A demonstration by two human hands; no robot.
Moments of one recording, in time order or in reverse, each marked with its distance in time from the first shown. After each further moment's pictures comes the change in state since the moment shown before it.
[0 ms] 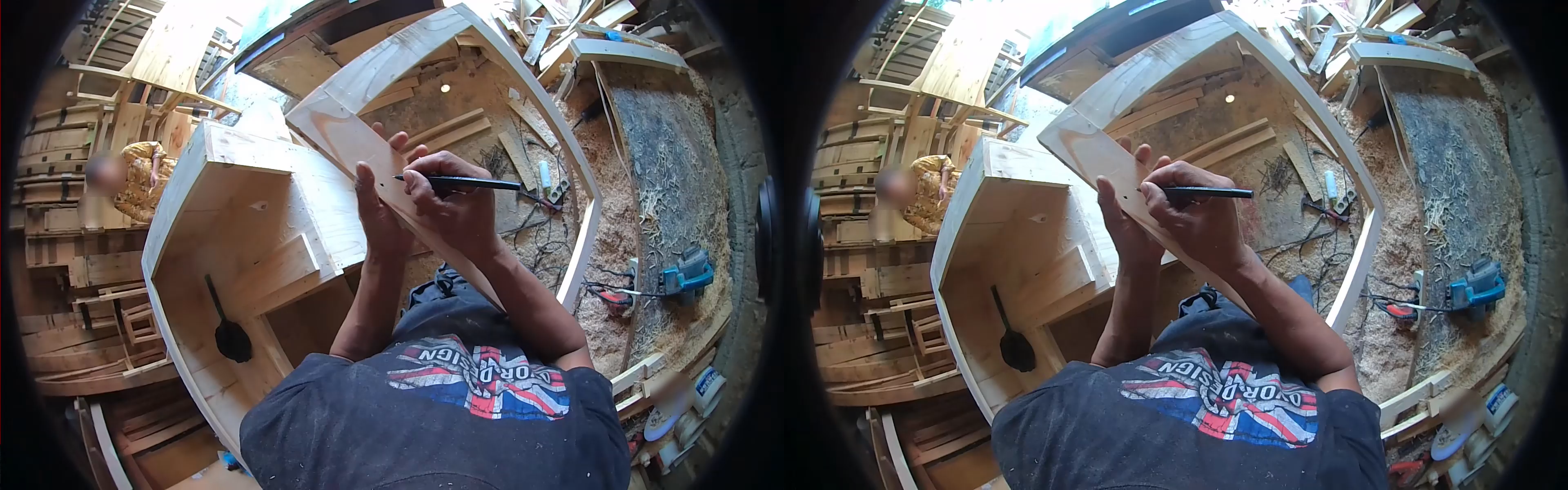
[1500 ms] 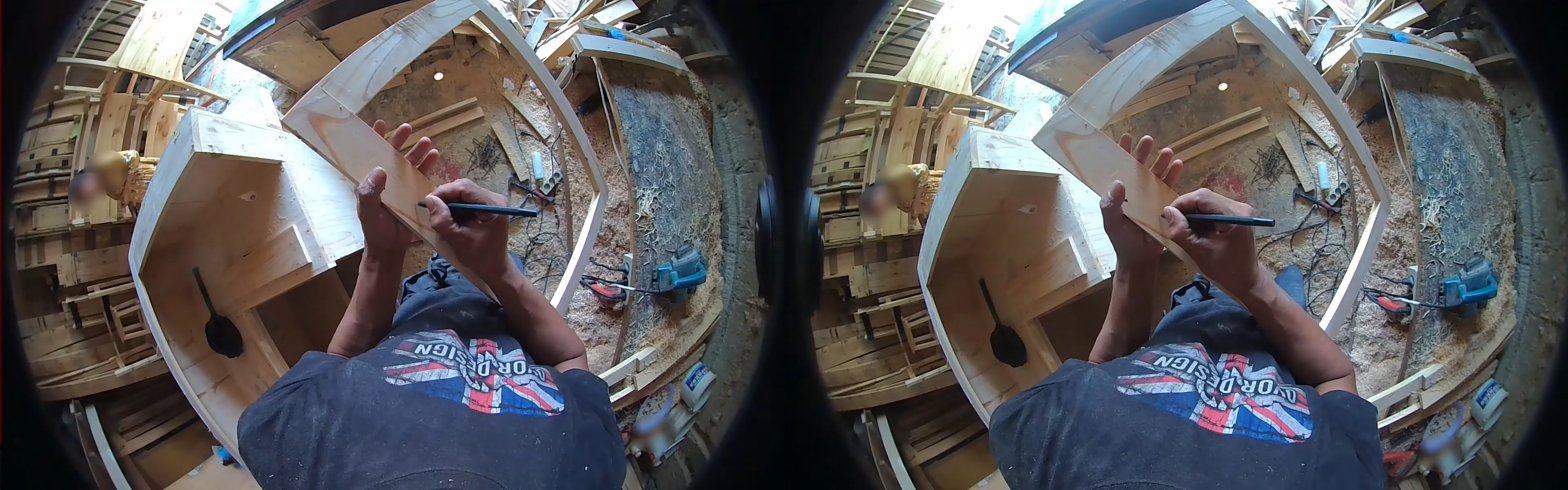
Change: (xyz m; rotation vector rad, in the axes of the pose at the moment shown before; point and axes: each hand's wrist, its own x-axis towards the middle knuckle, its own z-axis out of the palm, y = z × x) left_hand 0.002 -0.005 -0.019 -0.128 -0.047 -0.025; right_hand -0.031 0.003 -0.011 -0.174 0.005 0.024
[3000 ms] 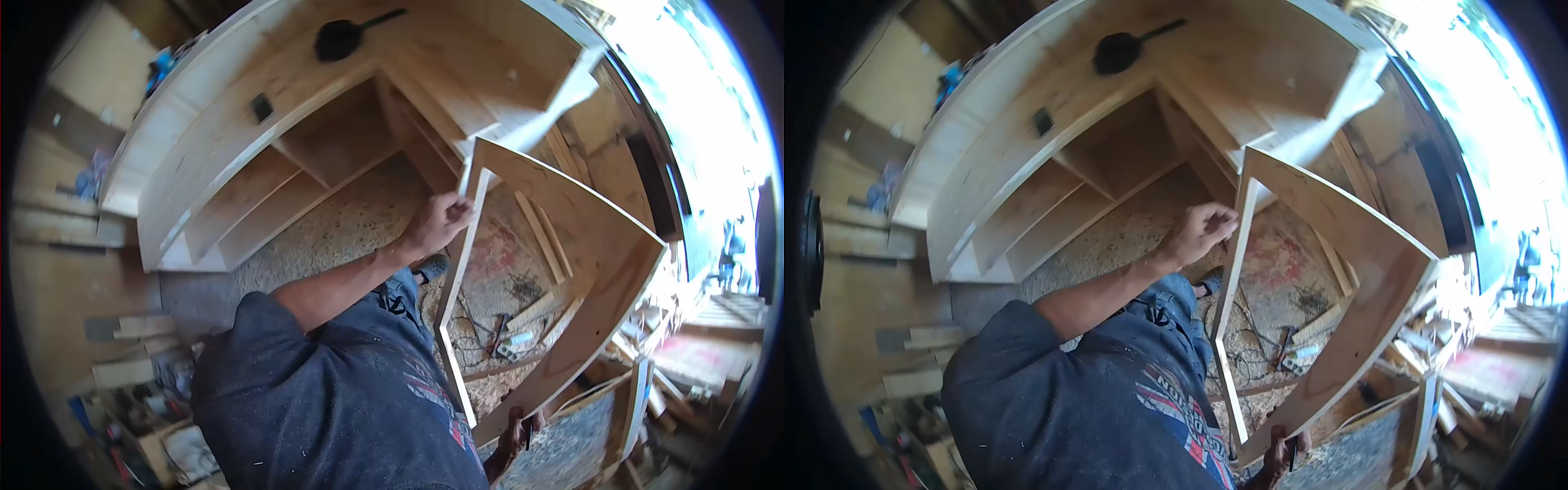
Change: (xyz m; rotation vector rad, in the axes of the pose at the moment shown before) left_hand -0.272 -0.013 -0.066 0.994 0.947 0.287; right_hand -0.108 -0.003 -0.274 -0.334 -0.789 0.330
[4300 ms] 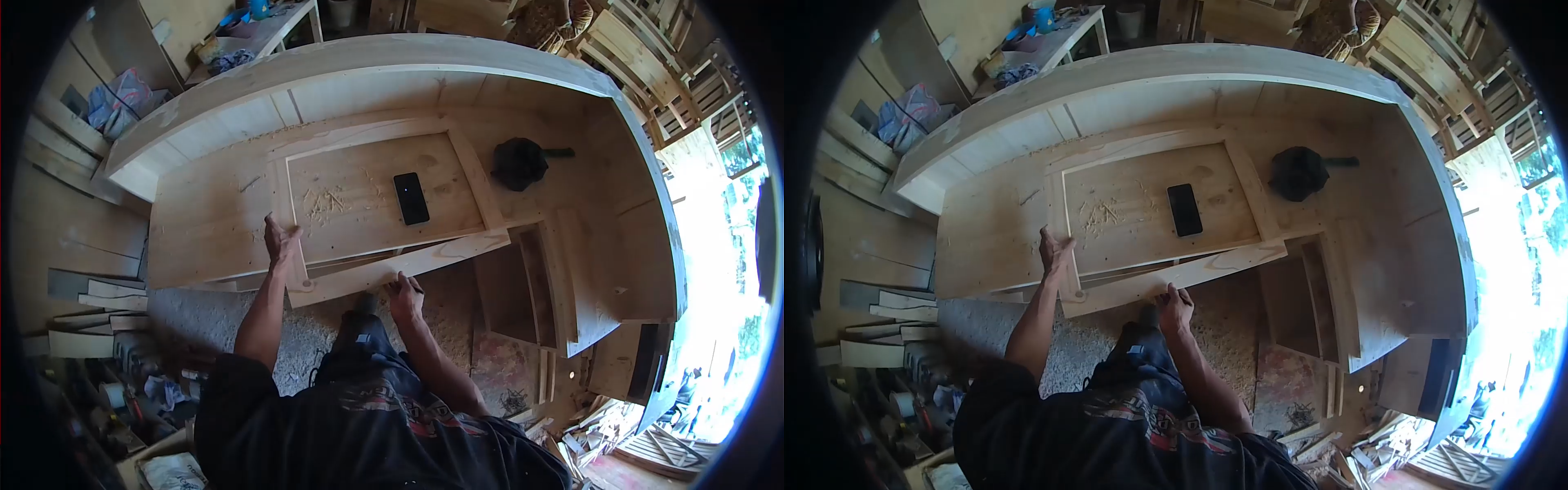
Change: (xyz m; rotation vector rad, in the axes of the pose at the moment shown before) left_hand -0.135 -0.326 -0.753 0.679 1.195 -0.560; right_hand 0.131 -0.064 0.910 0.713 -0.570 0.716
